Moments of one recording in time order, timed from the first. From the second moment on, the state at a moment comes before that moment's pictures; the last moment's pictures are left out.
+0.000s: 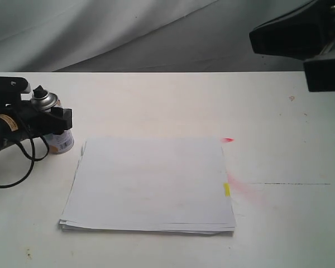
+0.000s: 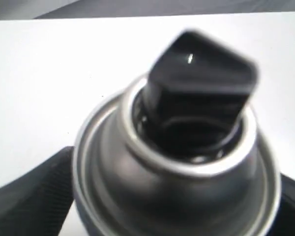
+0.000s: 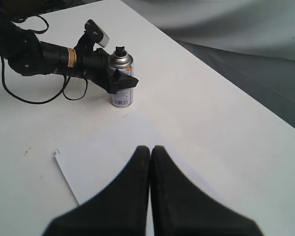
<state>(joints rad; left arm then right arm) 0.08 1.94 -0.77 0.27 -0.56 -0.25 0.07 1.03 -1.08 0.68 0.80 -0.84</state>
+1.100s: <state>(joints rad) 0.08 0.37 -0.50 0.16 0.11 -0.33 0.07 0.48 -1.07 0.65 0.96 -0.64</state>
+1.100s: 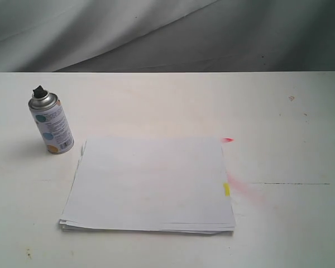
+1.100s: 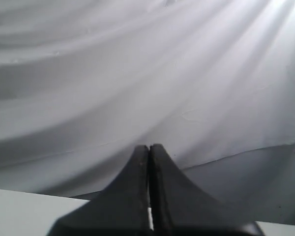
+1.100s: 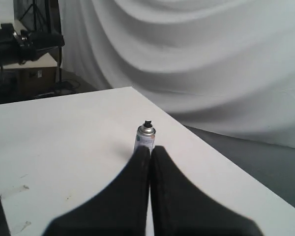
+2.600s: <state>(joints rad) 0.08 0.30 -0.21 0.09 -0.04 -0.52 0.07 0.28 -0.24 0.68 0.10 -0.67</state>
